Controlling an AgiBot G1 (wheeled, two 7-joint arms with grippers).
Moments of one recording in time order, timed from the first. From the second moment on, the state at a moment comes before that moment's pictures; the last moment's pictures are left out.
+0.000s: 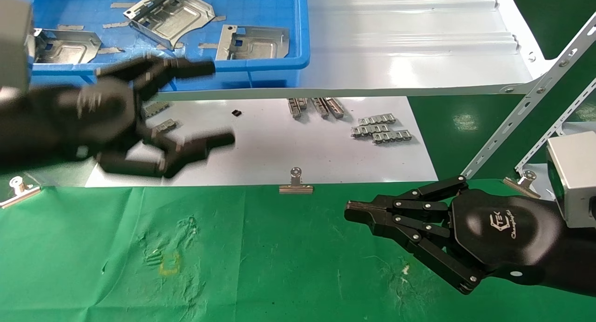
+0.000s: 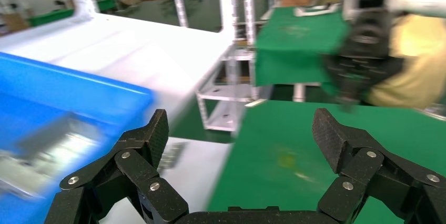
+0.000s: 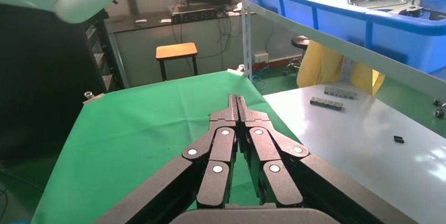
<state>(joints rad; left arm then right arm) -1.45 0.76 0.35 -1.03 0.94 1.38 -0.21 1.08 -0.56 -0.38 1.22 -0.63 -1.42 0.10</state>
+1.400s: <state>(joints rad) -2.06 1.13 0.54 -0.02 1.39 0.86 0.01 1.08 -0.56 -0.38 1.22 -0.63 -1.42 0.10</state>
